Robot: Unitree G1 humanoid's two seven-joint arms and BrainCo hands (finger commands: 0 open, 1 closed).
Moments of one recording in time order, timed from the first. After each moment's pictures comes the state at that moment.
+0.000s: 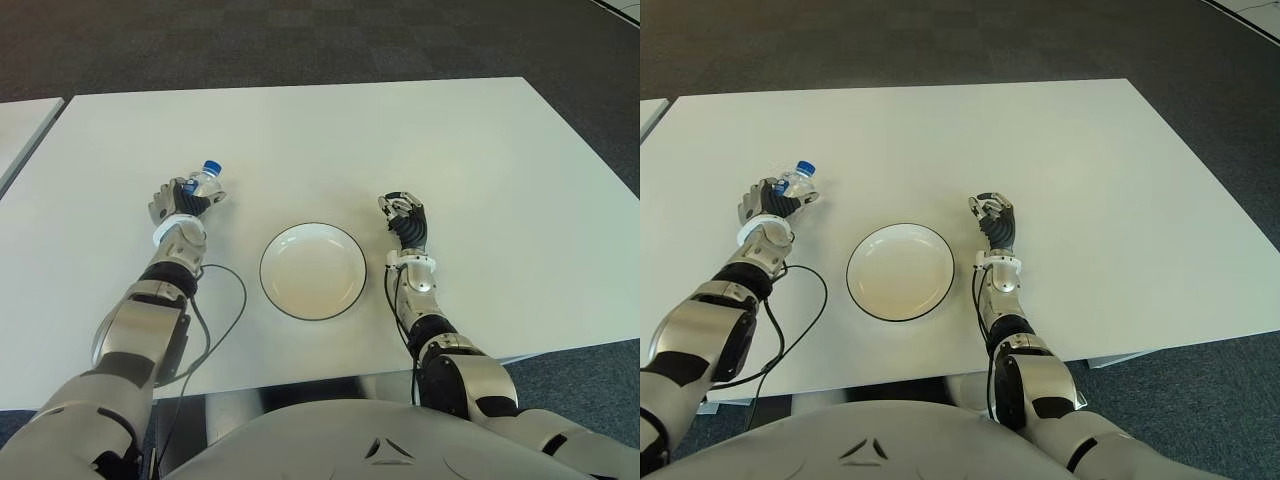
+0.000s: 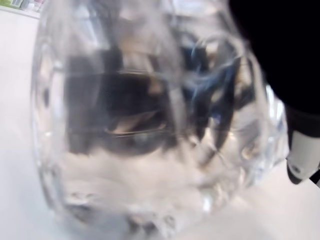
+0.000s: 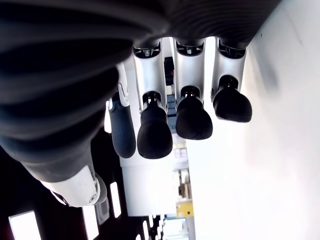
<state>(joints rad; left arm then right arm) -0.58 0.34 -0.13 1.17 0.41 0.10 0.48 -0.41 0.04 -0.15 1.07 0.00 -0.70 -0.13</state>
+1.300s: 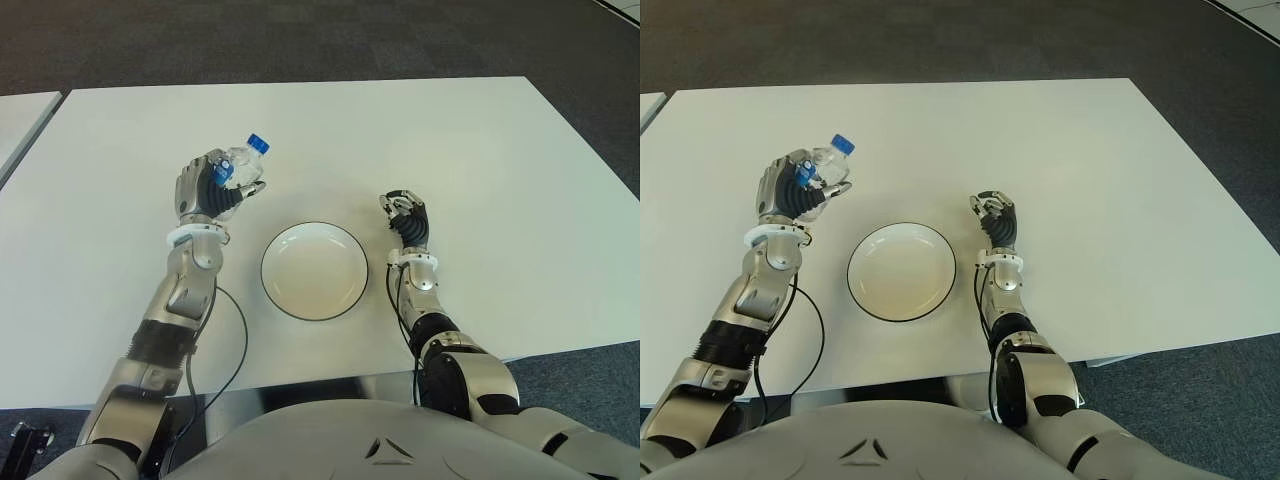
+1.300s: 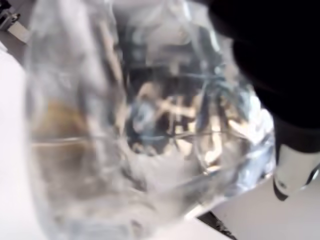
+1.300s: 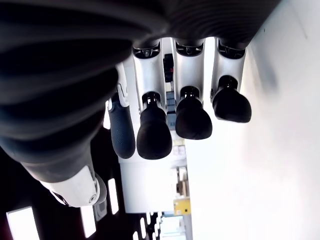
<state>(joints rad) -0.14 0.34 -0.15 0.02 0.53 0.14 0.34 -0.42 0.03 -0.15 1.08 0.00 -0.70 -0.13</state>
